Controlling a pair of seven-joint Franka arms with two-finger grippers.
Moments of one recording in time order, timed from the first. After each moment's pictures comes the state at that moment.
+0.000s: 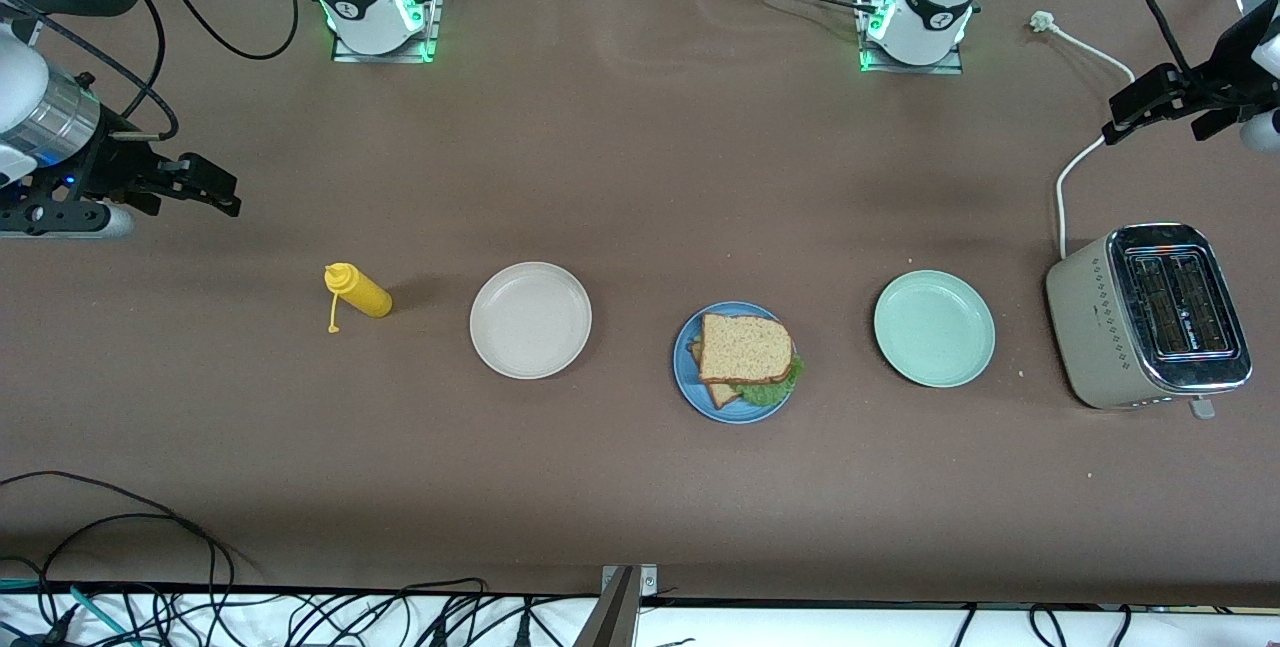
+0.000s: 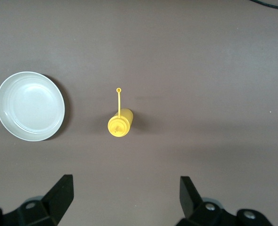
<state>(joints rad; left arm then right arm) -0.02 -0.07 0.03 -1.60 -0.01 1.48 -0.08 -0.20 0.04 0.26 -1.70 0.01 1.73 0.07</state>
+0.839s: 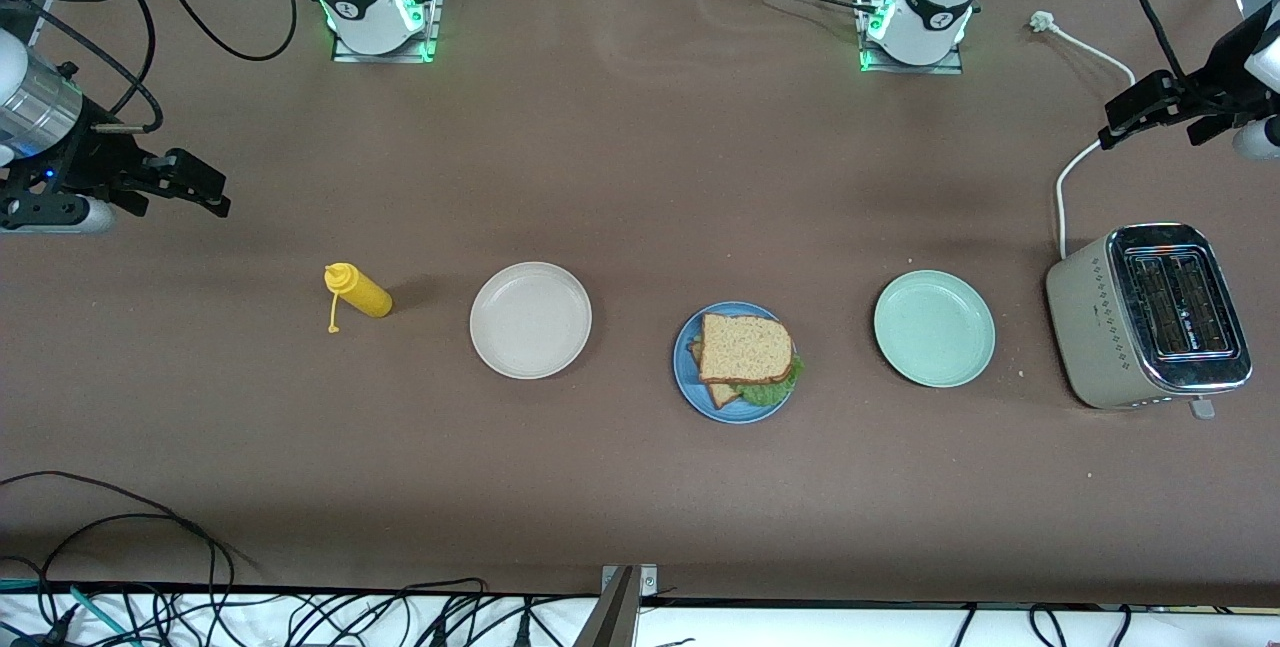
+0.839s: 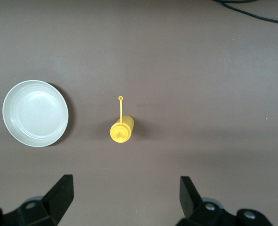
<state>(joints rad) -0.02 -0.06 0.02 -1.59 -0.01 1.48 -0.08 -0.20 0.04 0.26 -1.66 0.01 1.73 0.07</state>
